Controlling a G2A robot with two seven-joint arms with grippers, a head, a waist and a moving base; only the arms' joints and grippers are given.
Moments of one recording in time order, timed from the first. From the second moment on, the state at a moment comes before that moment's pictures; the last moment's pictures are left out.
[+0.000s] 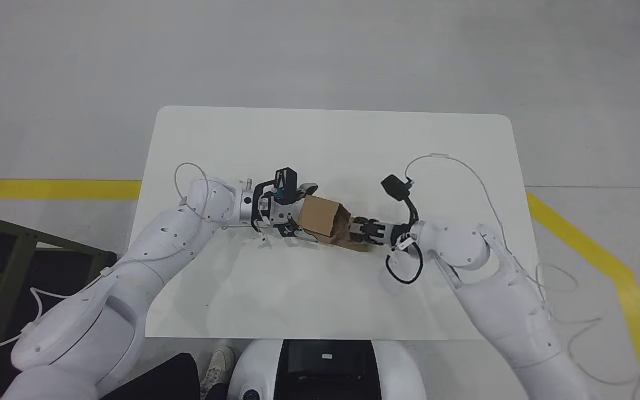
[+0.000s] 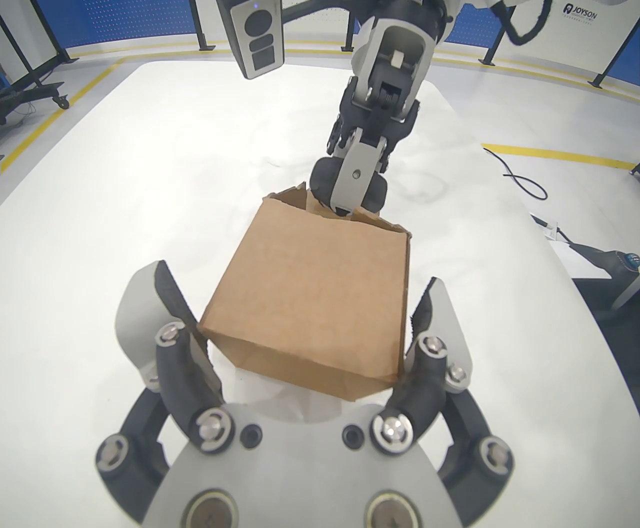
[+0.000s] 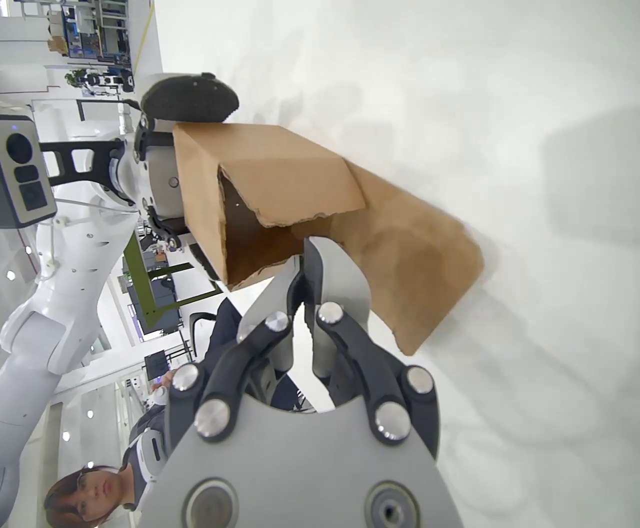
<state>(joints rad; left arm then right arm) 0.49 -1.17 -0.50 -0.75 1.58 -1.01 0.77 -1.03 -1.15 1.09 -1.53 -0.16 0.14 0.86</state>
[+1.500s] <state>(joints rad) 0.49 -1.17 -0.50 -0.75 1.58 -1.01 0.77 -0.94 -1.22 0.94 -1.36 -0.03 0.02 0.75</state>
